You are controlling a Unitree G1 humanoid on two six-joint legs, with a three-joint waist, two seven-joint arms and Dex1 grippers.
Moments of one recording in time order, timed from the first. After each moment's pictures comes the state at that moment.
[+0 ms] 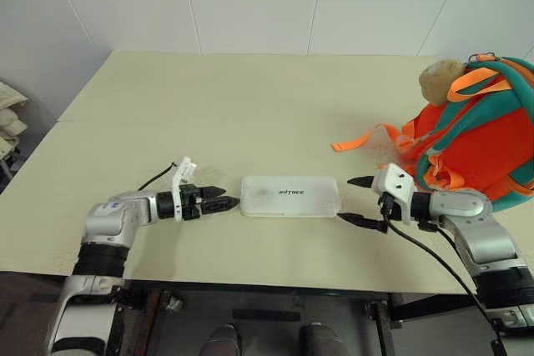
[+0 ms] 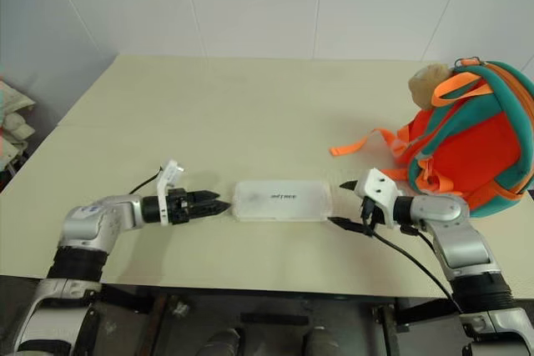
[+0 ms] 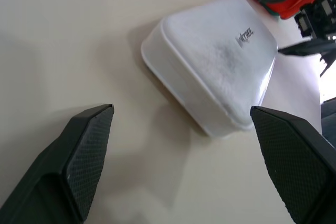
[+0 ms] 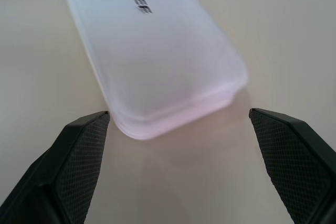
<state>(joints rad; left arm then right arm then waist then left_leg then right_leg) -0.62 0.54 0.05 0.33 -0.45 0.91 -0.97 -0.42 -0.74 0.07 0.11 0.20 0.16 1.09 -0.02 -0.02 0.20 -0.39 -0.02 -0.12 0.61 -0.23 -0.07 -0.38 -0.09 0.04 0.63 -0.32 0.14</state>
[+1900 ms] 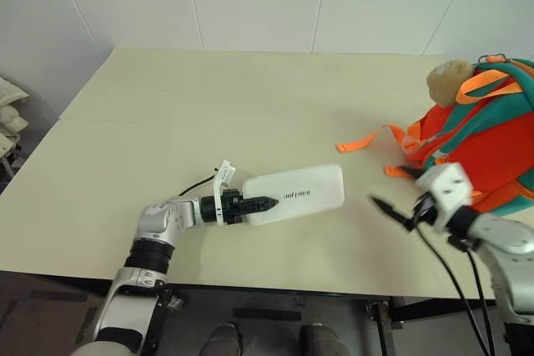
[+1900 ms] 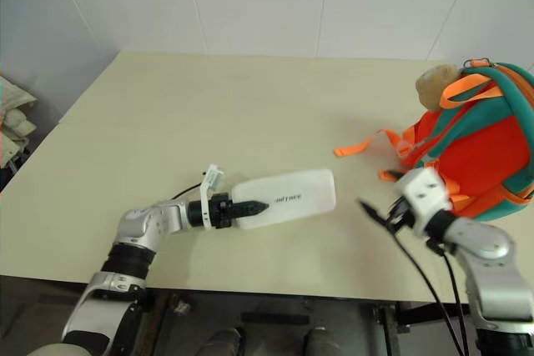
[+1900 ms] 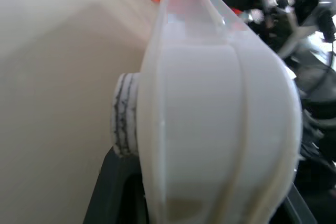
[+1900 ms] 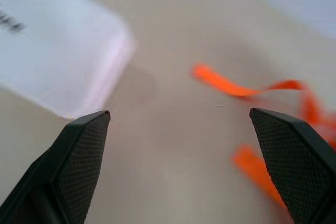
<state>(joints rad) -0.61 0.28 0.02 0.40 -0.49 0.71 -0.96 -0.08 -0.65 -0.37 -0.30 0.23 0.33 0.65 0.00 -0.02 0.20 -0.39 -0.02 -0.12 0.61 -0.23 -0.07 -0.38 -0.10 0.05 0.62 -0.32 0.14</state>
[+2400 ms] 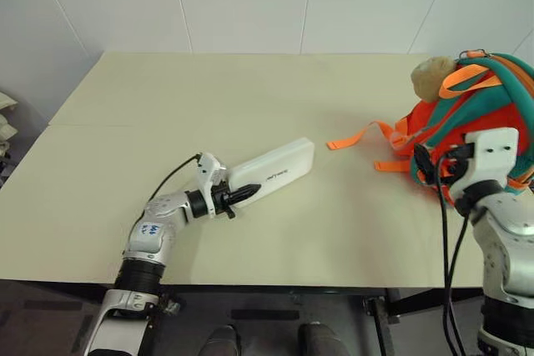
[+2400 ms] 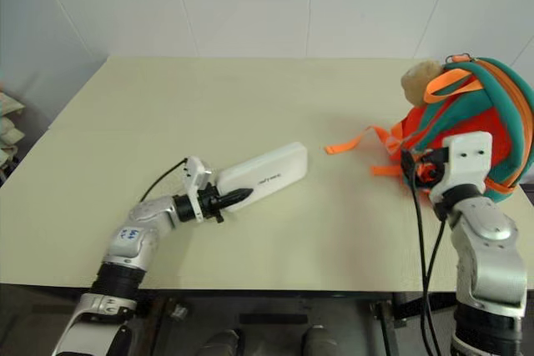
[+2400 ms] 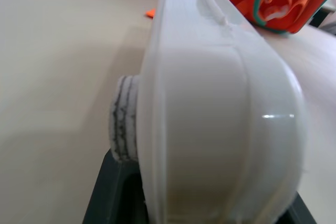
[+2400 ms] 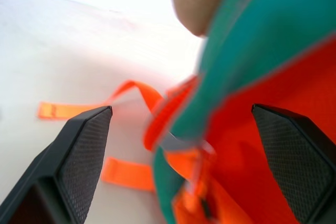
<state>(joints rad) -0.50 0.38 0.00 0.23 -0.33 0.32 -0.80 -0.31 -0.50 -0.39 -0.26 0.21 0.52 0.30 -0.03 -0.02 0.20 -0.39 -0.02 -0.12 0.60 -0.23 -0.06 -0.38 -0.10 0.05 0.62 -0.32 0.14</state>
